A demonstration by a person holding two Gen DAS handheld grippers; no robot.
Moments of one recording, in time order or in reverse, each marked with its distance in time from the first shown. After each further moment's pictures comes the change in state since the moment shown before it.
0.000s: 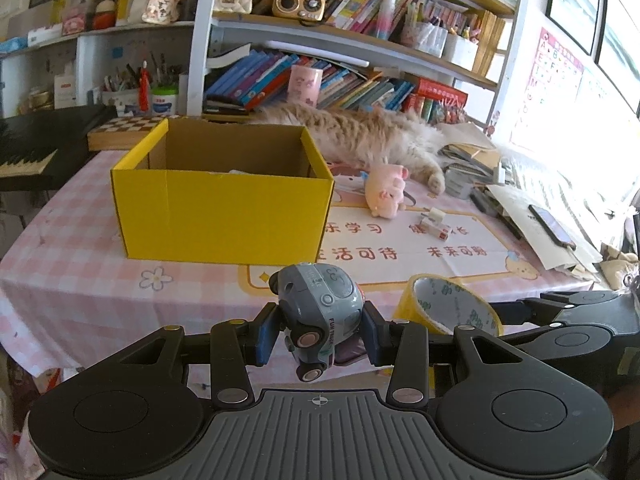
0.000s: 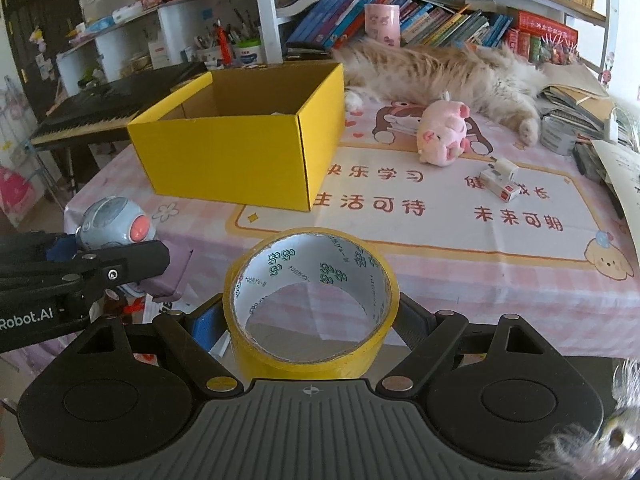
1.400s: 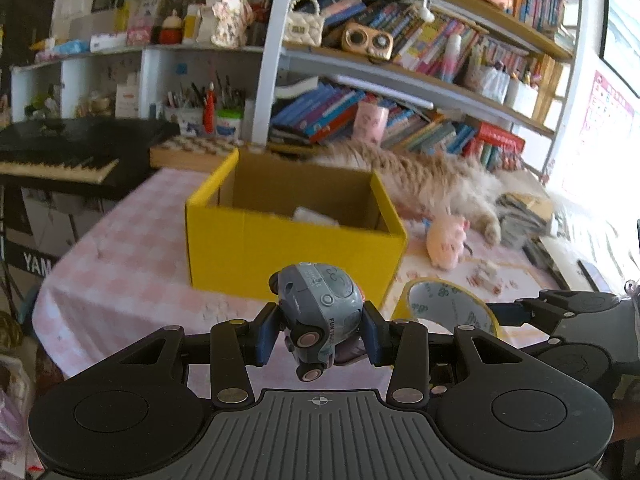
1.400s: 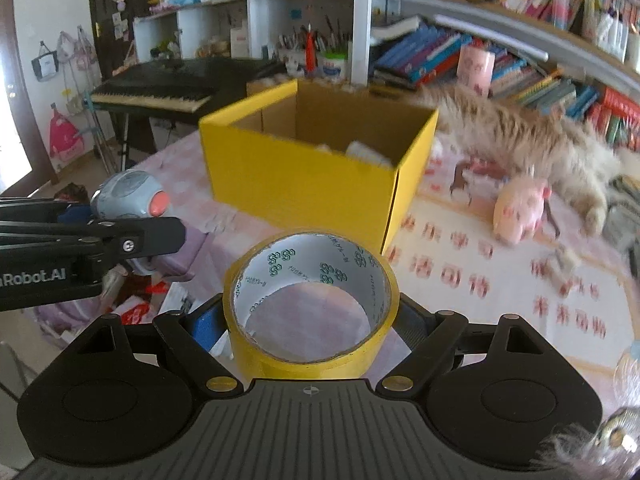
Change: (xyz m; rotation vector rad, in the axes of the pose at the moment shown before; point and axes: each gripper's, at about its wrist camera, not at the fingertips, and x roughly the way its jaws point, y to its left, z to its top) left arm -0.009 0.030 0.032 -0.093 -0.108 0.158; right arm 0.024 0.038 0.045 -0.245 -0.069 0.124
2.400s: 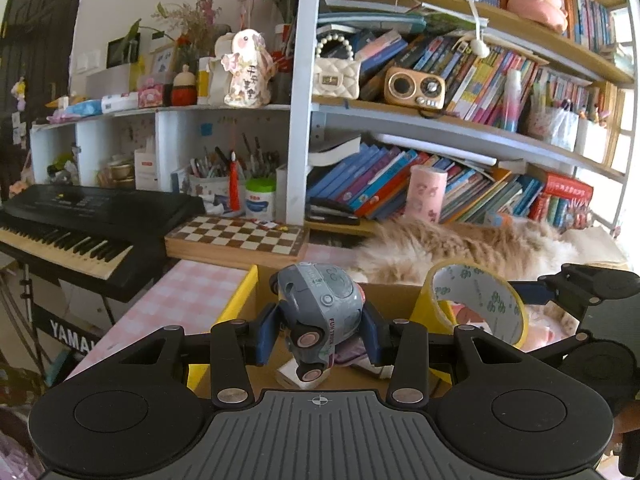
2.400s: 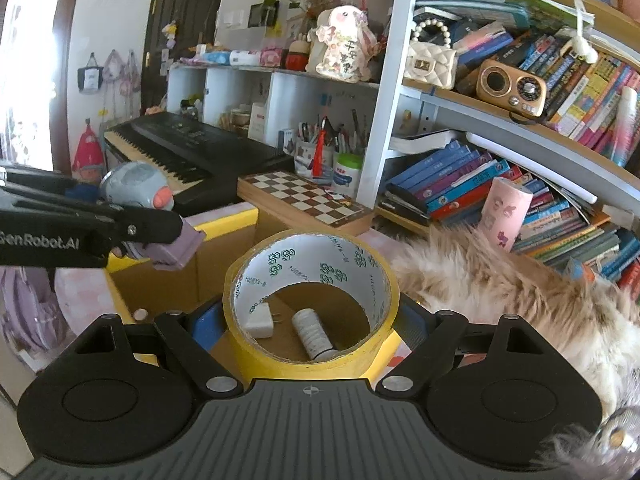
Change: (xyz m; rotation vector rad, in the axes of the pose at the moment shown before) left arm 0.114 -0.010 0.109 0.034 -0.115 0.173; right arm 0.093 -0.090 0.129 -0.240 -0.211 0.079
